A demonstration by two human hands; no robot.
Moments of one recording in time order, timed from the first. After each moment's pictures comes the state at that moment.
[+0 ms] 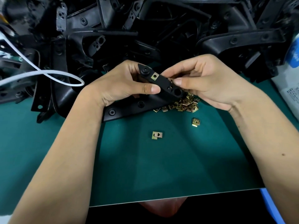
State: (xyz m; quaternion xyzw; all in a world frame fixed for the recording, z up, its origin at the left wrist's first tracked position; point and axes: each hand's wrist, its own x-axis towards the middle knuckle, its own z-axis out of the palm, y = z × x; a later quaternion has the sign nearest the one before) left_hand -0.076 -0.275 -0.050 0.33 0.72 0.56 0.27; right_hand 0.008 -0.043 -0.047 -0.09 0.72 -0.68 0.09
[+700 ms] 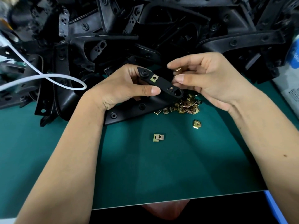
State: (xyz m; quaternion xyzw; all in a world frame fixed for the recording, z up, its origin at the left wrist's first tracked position) left_hand -0.079 -0.277 -0.056 0.31 0.72 0.56 0.27; right_hand 0.006 -0.045 -0.046 -0.02 0.71 -0.71 0.01
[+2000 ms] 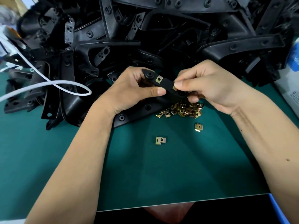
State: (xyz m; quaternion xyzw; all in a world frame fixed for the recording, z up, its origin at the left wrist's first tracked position) left_hand -0.081 -0.269 -0.067 0.37 0.70 0.58 0.18; right_hand 0.006 -0.044 -0.039 -0.01 0.77 -0.63 0.09
